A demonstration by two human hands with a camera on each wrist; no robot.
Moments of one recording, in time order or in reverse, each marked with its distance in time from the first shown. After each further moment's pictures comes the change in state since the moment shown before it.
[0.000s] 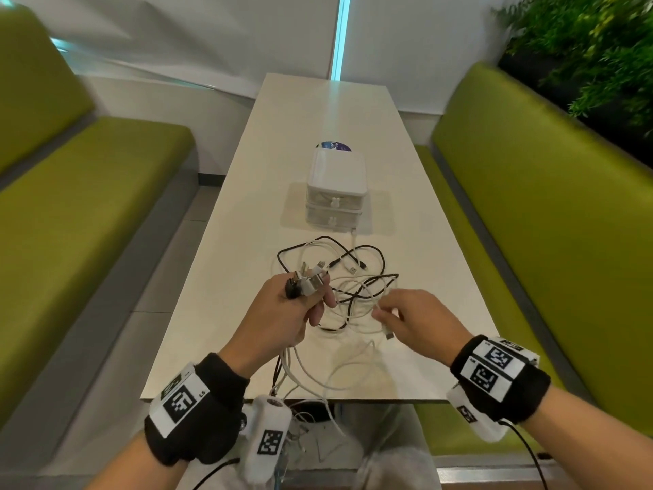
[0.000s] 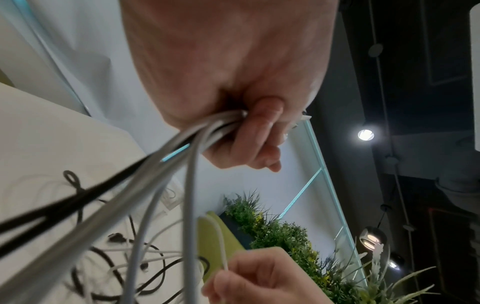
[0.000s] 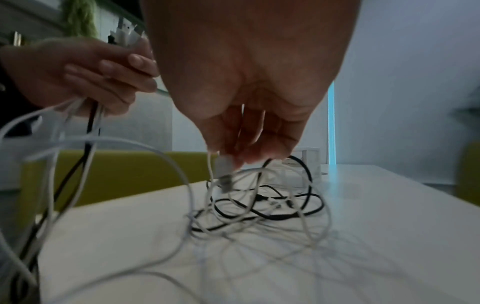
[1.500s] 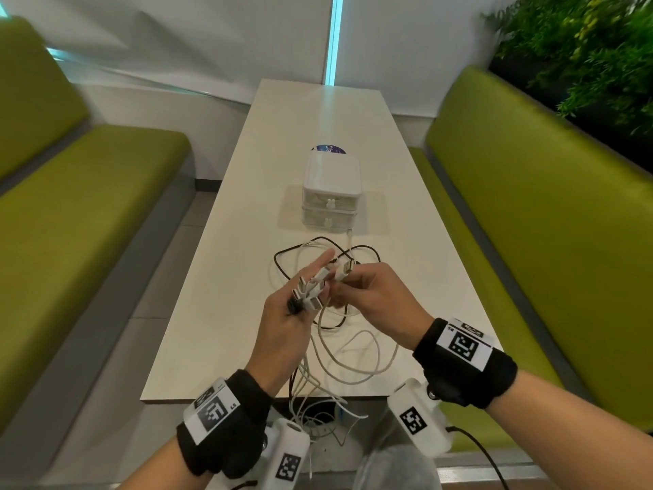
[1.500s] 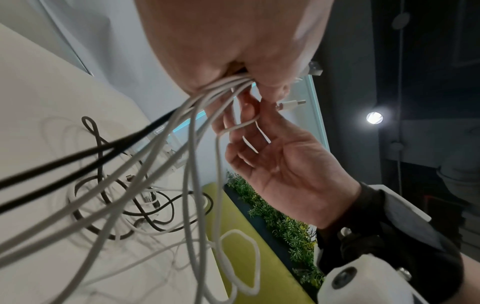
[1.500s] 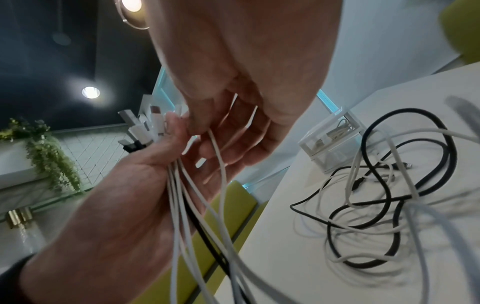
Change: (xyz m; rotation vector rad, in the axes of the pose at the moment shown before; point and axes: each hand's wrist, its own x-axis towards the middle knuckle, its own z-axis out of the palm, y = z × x) left_hand -0.007 -0.025 0.028 -0.162 0.148 0.337; right_hand 0.011 -0.075 -0.020 1.020 0.101 -0.102
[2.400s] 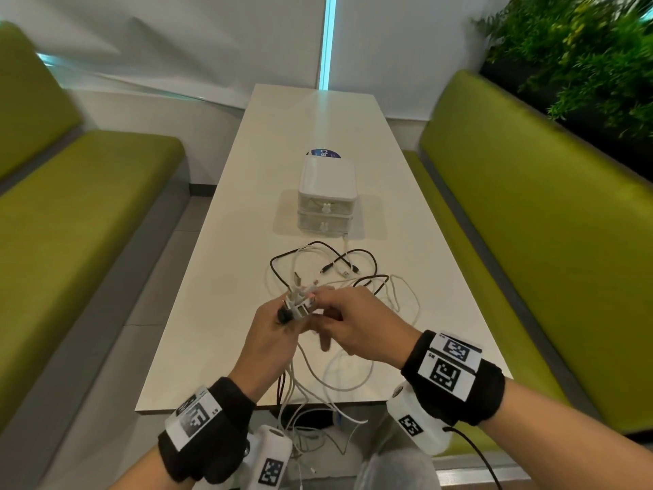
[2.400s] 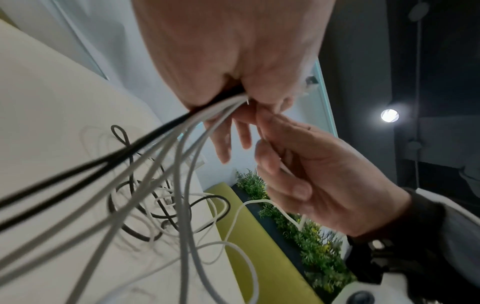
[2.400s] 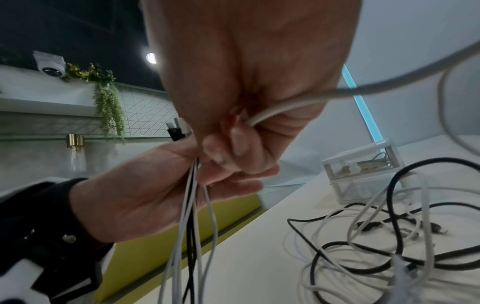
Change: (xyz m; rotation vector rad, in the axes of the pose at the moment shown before) left_hand 0.005 -0.025 -0.027 0.126 -0.034 -0.120; right_hand -0.004 0.000 0.014 -0.526 -0.225 0.038
